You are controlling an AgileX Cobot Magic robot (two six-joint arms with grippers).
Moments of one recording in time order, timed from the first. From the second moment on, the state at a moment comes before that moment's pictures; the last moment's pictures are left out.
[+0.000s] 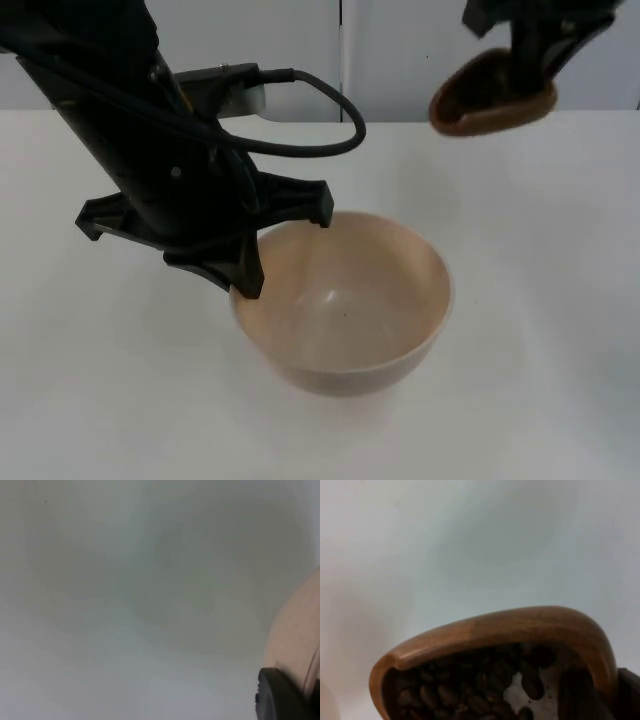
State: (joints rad) right arm 0.44 2.02 -1.90 -0.05 1.21 -0.08; left arm -0.51 1.76 -1.04 -0.27 0.66 -0.14
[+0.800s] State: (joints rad) right arm 0.46 1.94 -1.90 -0.05 1.22 -0.11; left arm -0.51 1.76 -1.04 -0.27 0.66 -0.14
